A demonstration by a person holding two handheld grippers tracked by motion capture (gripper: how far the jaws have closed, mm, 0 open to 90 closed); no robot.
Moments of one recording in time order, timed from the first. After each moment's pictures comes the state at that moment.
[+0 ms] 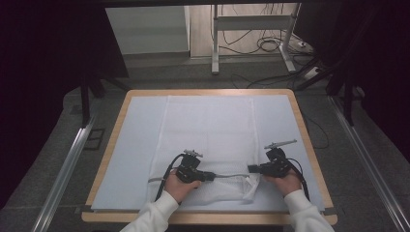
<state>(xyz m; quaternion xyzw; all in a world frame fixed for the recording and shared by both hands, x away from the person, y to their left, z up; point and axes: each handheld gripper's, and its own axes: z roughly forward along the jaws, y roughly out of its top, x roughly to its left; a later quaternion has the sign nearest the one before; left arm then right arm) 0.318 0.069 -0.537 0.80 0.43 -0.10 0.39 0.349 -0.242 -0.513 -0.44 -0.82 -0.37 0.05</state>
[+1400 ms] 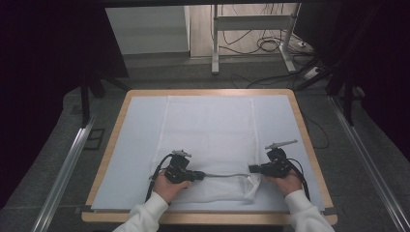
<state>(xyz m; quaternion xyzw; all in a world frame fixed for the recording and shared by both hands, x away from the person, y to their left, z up) 0.310 0.100 -0.533 0.80 0.45 -0.08 0.40 0.349 -0.245 -0.514 -0.44 -0.82 -0.37 0.04</state>
